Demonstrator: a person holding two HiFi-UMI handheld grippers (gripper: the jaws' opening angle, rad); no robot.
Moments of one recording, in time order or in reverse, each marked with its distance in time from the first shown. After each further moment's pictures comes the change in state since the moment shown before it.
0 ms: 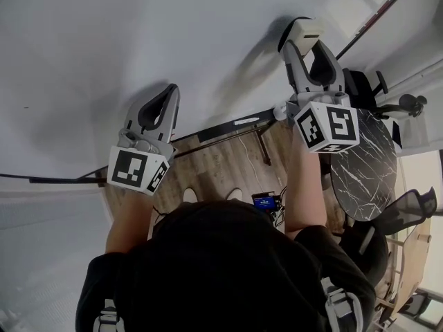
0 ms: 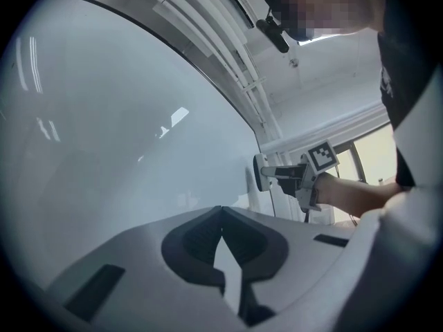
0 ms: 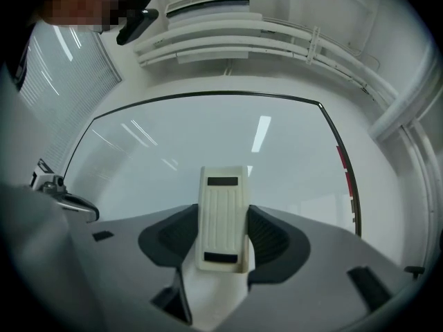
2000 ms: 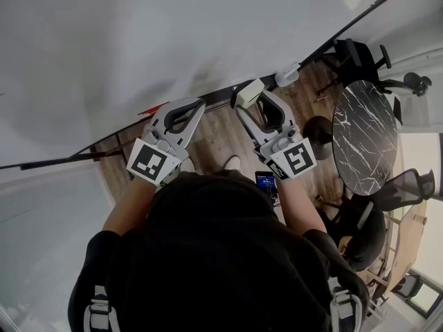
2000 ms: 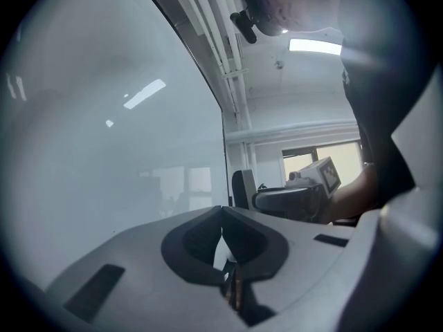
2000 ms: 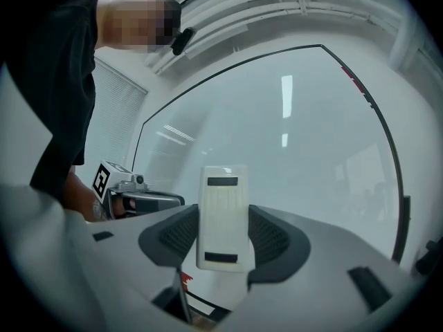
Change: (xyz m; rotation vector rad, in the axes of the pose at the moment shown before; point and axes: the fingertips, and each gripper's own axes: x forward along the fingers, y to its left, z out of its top) left arm -0.030 -0.094 -0.114 -0.079 0.131 -0.307; right arm -0.123 0.141 -0.162 0.177 0.148 0.388
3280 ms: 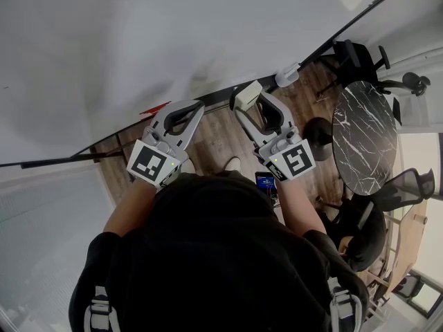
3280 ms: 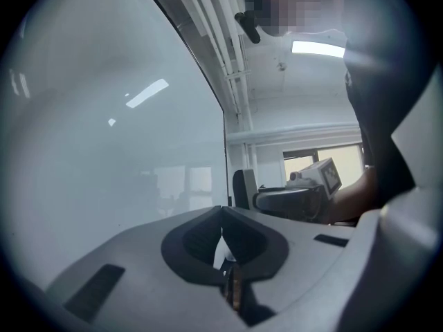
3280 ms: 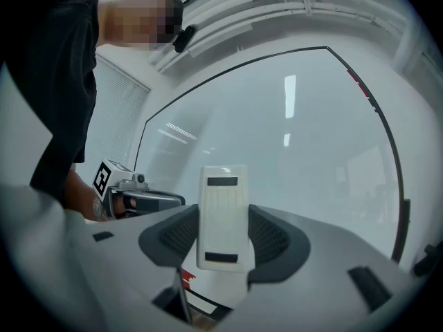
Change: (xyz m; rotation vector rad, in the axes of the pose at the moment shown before) left arm -0.005 -0.001 -0.004 -0.014 -0.005 -0.006; right arm 0.000 0.006 -0.001 -0.017 0.013 0.004
